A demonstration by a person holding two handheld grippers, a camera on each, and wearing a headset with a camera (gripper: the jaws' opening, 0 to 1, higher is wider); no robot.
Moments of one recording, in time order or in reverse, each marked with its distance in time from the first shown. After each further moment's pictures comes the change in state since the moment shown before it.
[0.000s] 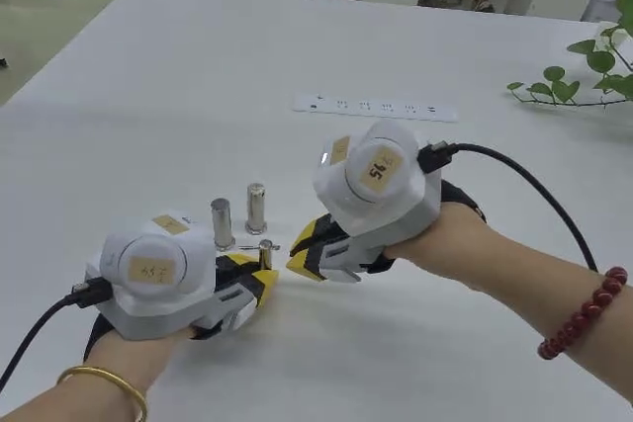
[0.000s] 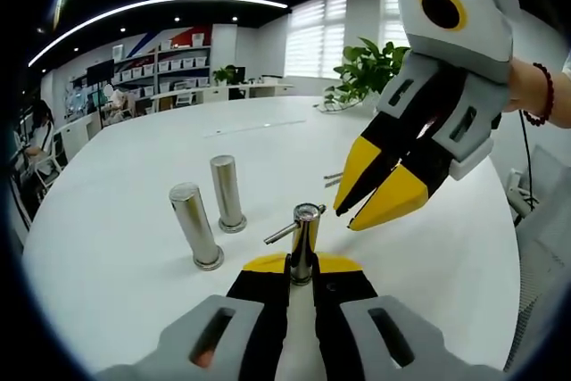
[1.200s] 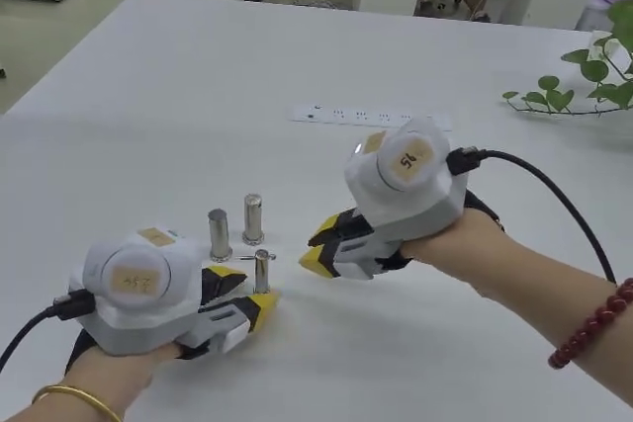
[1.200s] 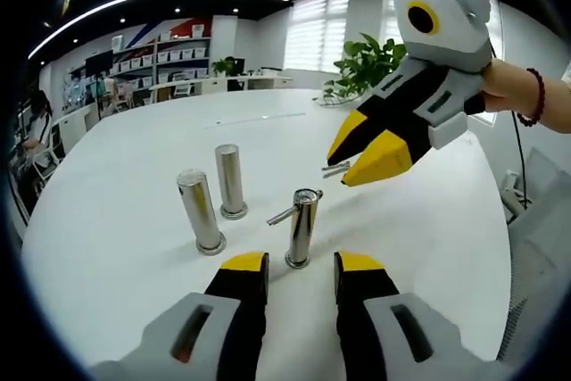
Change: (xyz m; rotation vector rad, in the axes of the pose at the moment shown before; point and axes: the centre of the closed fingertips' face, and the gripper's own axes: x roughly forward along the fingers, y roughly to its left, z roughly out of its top) left arm -0.012 -0.001 -0.007 -0.020 0.038 -0.021; right arm -0.014 -0.031 -0.001 0.222 -0.125 -0.073
